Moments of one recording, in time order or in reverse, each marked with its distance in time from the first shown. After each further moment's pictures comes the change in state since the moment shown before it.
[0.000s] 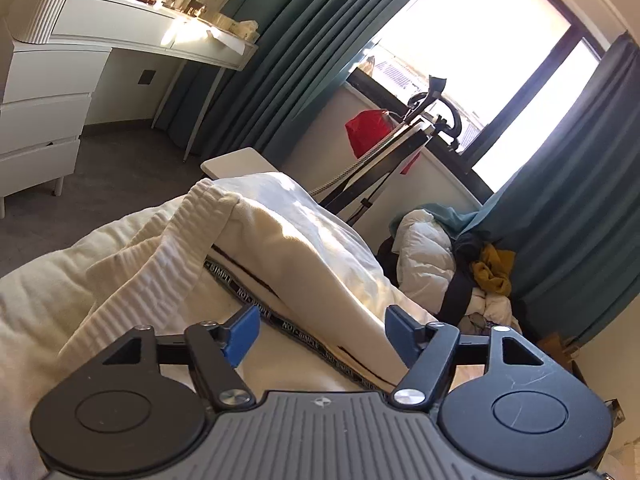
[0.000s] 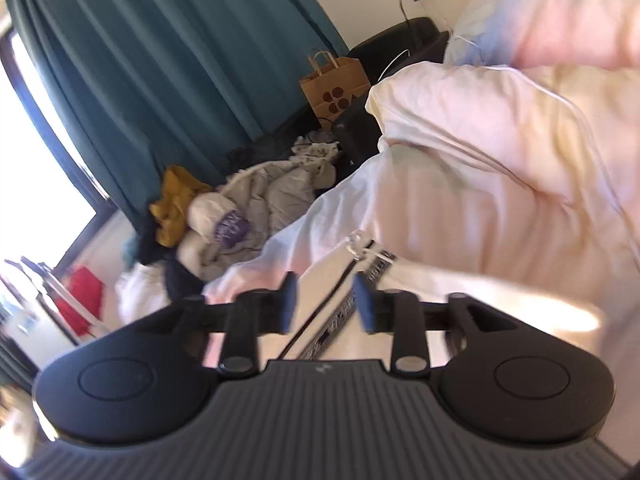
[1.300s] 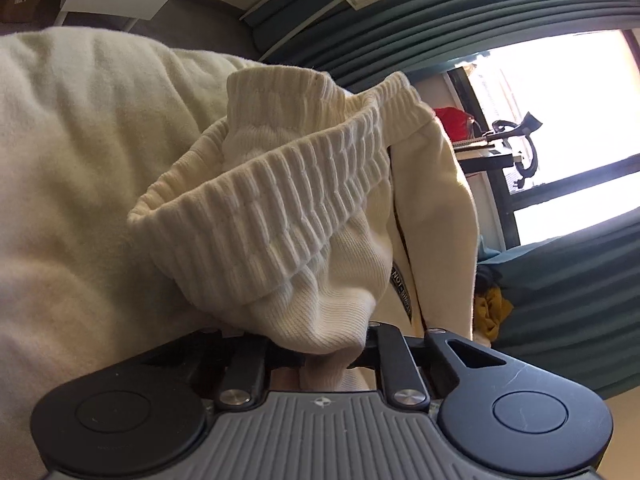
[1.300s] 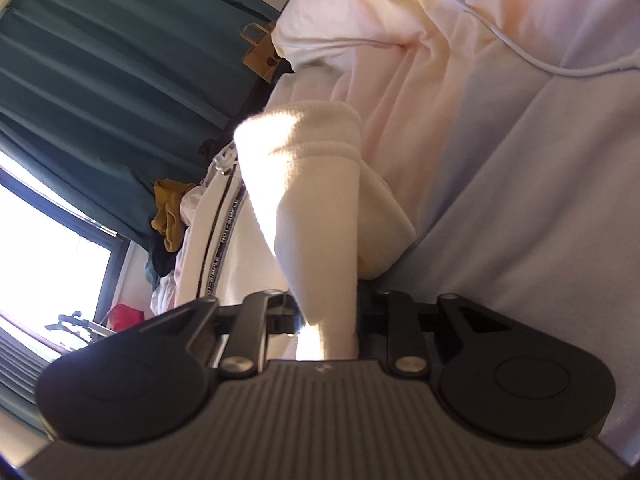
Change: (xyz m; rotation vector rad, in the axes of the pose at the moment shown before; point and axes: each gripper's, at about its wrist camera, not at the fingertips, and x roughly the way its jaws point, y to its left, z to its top) left arm 0.051 0.131 -0.037 -0.462 0.122 -0.026; right arm -0.005 -0.104 -0.069 0.319 0.112 0.046
